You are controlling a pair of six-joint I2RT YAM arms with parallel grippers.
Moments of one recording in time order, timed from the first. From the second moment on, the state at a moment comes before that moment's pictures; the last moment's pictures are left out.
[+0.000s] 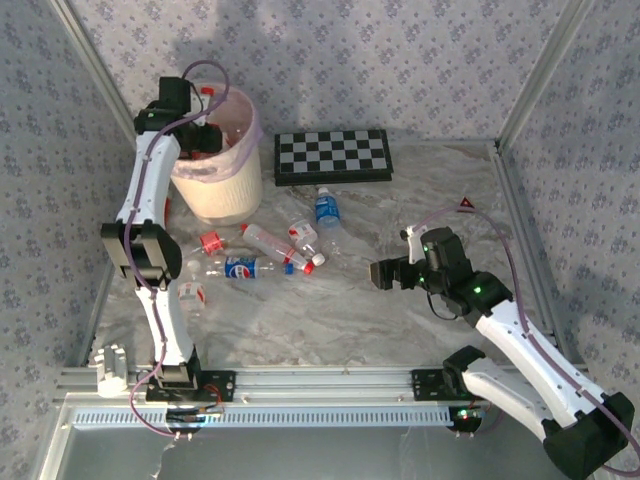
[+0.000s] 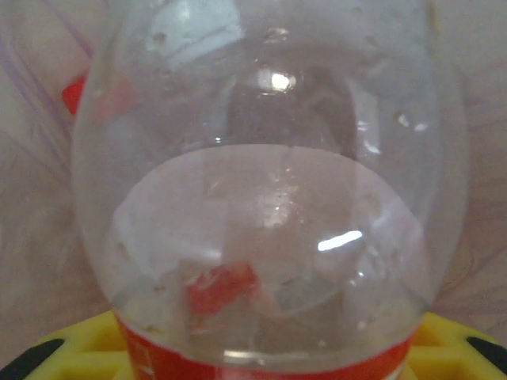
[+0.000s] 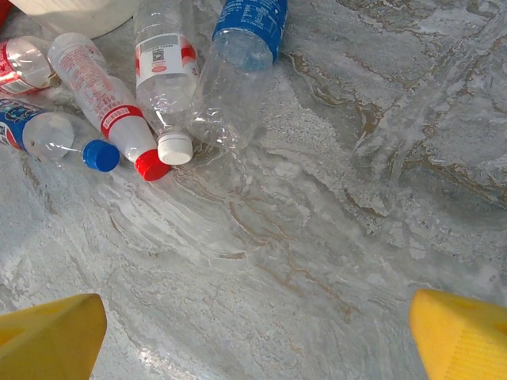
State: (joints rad) left arm -0.05 2.05 2.22 -1.04 0.04 0.03; right arm 0.51 0.82 0.73 -0.62 -0.10 0.27
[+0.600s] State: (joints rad) left arm -0.05 1.99 2.26 -1.09 0.13 0.04; right arm 0.51 0.90 0.73 -0.62 -0.09 0.30
